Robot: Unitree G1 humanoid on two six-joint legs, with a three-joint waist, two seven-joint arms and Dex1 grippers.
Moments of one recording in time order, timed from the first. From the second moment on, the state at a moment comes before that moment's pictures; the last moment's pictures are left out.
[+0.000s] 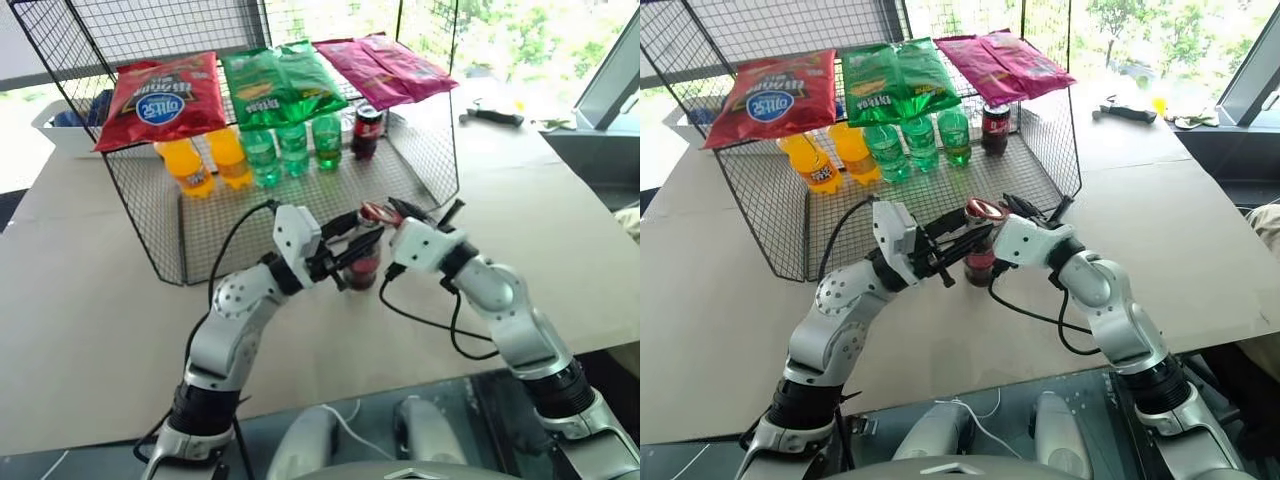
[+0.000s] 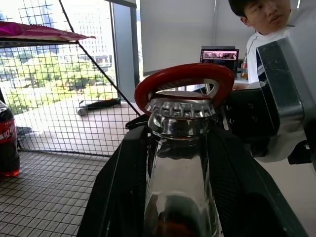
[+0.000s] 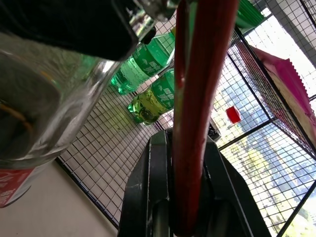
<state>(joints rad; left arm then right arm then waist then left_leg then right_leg) -0.24 0.31 -0.12 -0.32 -0.38 0.19 -0.71 -0.35 -0.39 0.33 -0.27 -0.43 0.04 0.36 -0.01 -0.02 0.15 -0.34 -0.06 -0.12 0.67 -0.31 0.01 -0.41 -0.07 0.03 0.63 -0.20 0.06</state>
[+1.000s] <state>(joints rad) -0.27 0.31 -0.11 -0.27 -0.38 0.18 -0.72 -0.48 -0.45 0.35 0.00 -0.72 -0.29 0.09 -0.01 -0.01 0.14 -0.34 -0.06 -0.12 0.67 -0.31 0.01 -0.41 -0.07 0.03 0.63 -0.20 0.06</state>
